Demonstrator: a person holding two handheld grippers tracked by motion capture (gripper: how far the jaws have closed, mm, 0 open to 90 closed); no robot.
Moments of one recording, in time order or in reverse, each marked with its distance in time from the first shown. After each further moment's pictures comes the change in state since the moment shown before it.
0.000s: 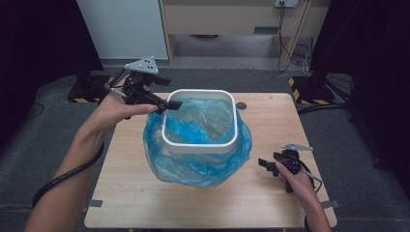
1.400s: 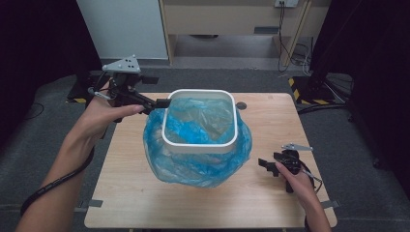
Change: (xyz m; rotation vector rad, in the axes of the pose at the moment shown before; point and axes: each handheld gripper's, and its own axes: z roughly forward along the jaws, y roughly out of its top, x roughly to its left) left arm 0.000 -0.014 -0.030 -0.092 0.037 -0.052; right arm 0.000 0.000 0.000 0.003 -0.004 -0.011
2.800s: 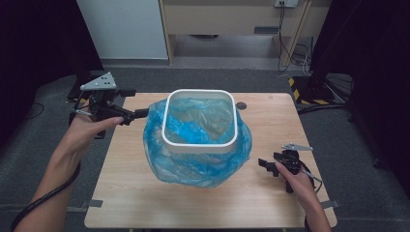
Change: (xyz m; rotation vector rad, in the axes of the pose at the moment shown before) left arm 0.025 -0.071 -0.026 -0.018 0.090 -0.085; right arm 0.000 0.000 0.000 -0.002 -0.001 -0.005
